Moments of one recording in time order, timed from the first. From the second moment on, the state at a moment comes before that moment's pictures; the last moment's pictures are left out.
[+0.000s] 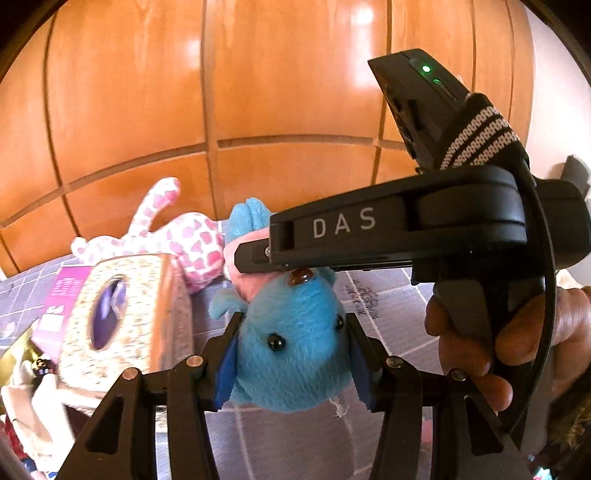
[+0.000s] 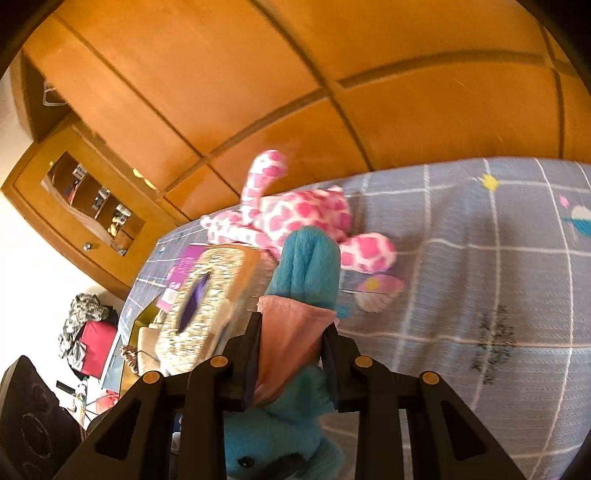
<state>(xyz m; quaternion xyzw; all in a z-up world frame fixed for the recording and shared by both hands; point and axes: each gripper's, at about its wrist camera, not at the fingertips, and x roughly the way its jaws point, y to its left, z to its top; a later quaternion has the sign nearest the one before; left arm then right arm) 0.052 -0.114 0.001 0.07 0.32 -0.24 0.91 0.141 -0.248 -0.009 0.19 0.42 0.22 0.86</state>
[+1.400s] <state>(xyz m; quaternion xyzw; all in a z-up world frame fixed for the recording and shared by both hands) -0.004 0.155 -0.020 -0.08 0.34 -0.04 0.94 0.115 0.041 0.010 0.04 0.43 0.41 0.80</state>
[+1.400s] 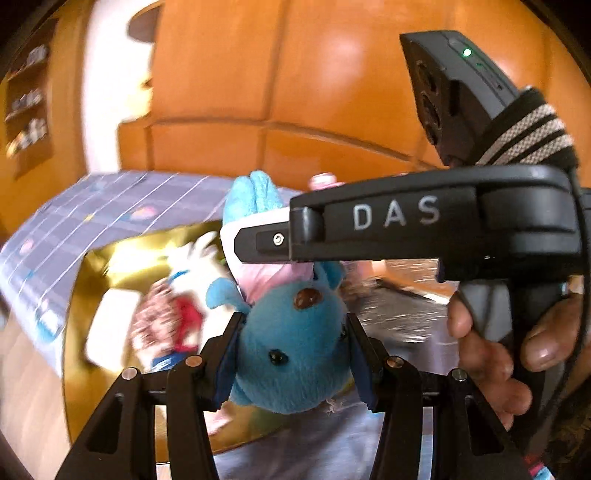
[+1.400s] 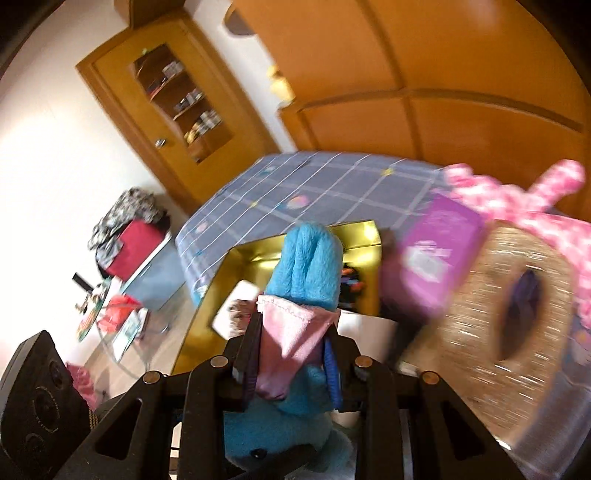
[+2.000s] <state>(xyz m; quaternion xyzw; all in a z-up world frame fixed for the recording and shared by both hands) 0.041 0.244 -0.081 -0.15 0.43 0.10 0.89 0.128 0.107 -0.056 0.00 0.49 0.39 0.78</state>
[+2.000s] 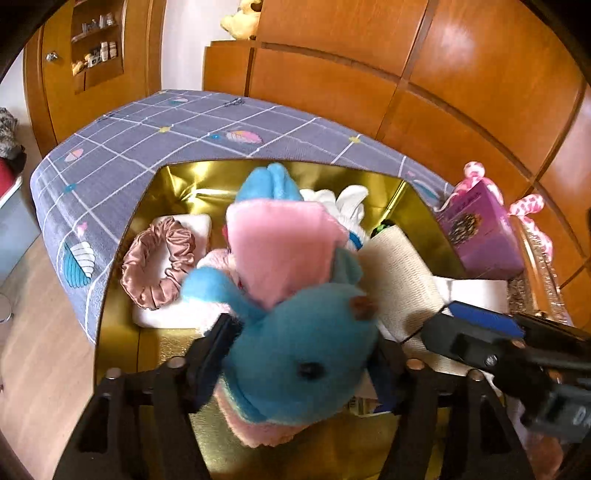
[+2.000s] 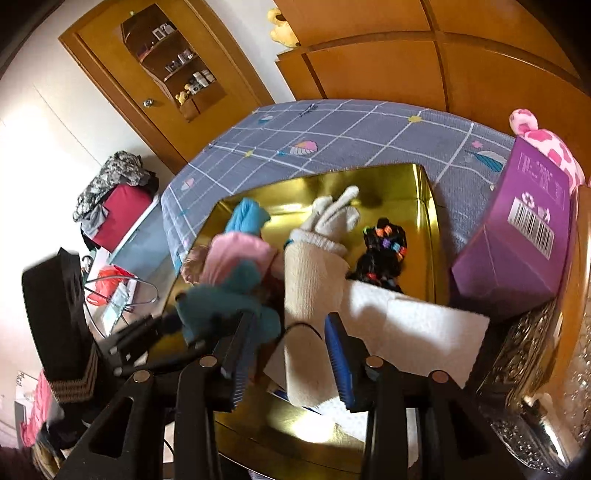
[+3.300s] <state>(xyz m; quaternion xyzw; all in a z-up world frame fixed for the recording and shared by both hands) -0.043 0.212 -0.010 -0.11 0.30 0.18 0.93 0.053 0.045 -0.025 -0.06 0.36 0.21 0.91</state>
